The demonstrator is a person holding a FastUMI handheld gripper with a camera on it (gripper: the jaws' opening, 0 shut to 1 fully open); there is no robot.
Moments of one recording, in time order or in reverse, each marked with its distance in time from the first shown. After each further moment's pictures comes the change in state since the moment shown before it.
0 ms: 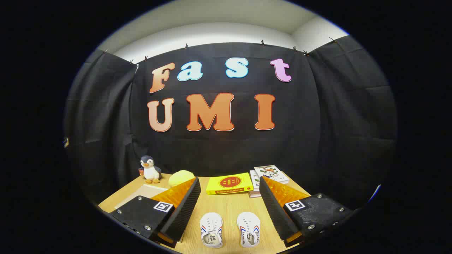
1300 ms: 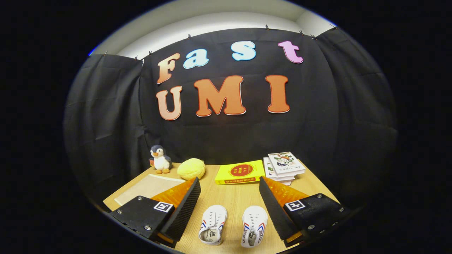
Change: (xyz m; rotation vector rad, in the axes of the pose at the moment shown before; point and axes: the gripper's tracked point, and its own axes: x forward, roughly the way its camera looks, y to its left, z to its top) arm 0.040 -0.004 -0.058 0.039 0.150 0.169
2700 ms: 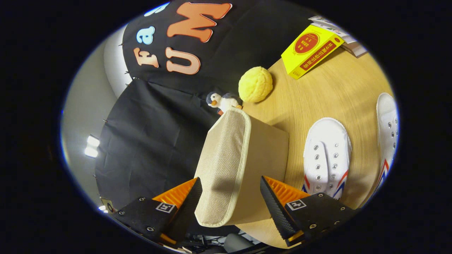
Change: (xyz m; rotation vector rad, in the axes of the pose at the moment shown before) arm 0.060 0.160 -0.171 0.760 0.724 0.757
